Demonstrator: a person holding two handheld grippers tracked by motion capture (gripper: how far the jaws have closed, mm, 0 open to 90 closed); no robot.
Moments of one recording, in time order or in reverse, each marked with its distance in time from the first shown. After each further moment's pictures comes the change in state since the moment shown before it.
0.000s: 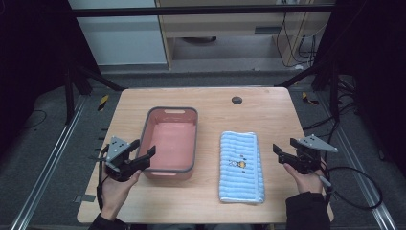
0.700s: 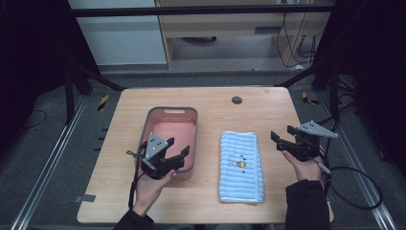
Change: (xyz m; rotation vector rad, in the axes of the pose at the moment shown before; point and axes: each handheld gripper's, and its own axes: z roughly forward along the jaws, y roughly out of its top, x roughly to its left) left arm -0.075 0.014 0.040 -0.007 -0.134 0.057; right arm 0.002 0.039 0.006 -0.038 0.028 -0.001
